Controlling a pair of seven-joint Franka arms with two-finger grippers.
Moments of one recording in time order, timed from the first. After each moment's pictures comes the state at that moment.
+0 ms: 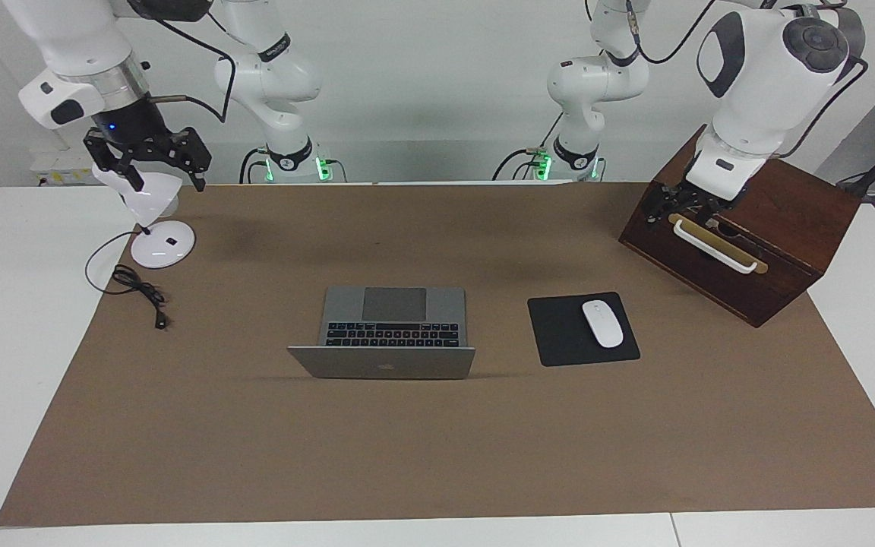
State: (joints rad) left arm 0.04 0.01 -0.16 -1.67 0.01 1.59 -0.15; right arm -0.07 -0.09 0.03 -1.62 -0.01 1.53 -0.02
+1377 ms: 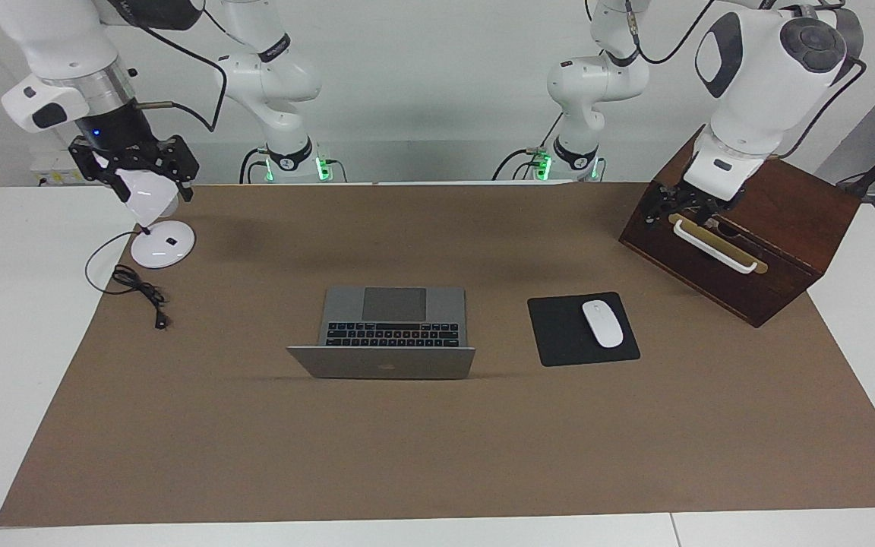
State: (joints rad) left arm 0.04 0.01 -0.16 -1.67 0.01 1.60 -0.15; right arm -0.07 -0.06 0.00 -1.63 -0.01 1.63 -0.06
